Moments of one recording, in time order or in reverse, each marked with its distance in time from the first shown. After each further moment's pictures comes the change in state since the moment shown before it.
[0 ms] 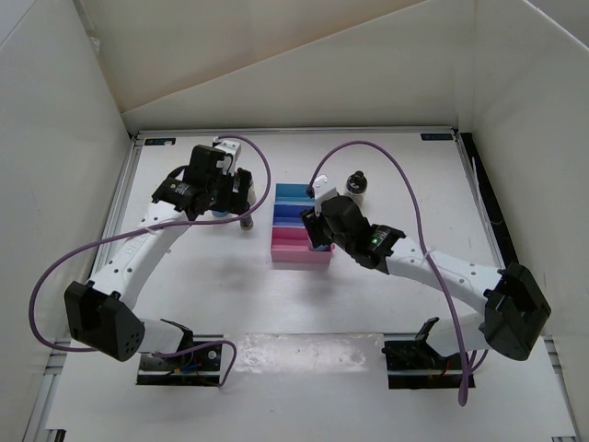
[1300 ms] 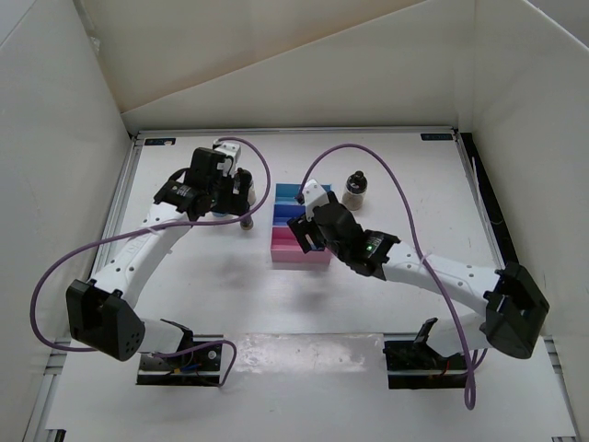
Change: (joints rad) left arm 0.009 0.000 -0.040 0.041 0.000 -0.003; right arm 0.079 0.008 -0.015 0.064 0.075 -0.061
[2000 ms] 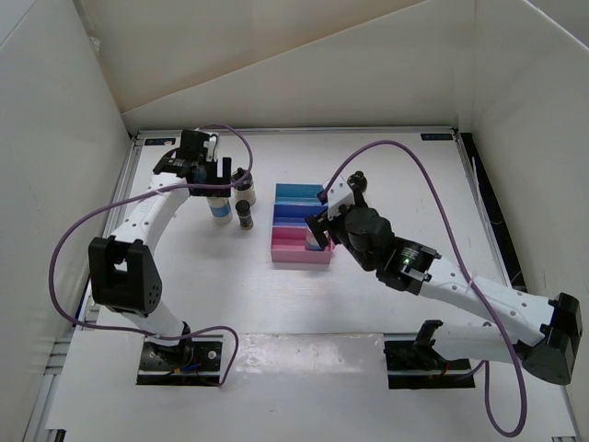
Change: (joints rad) left arm 0.191 0.246 0.142 0.002 0.026 0.000; right arm 0.060 -0.249 0.005 -0.059 0.141 -0.127
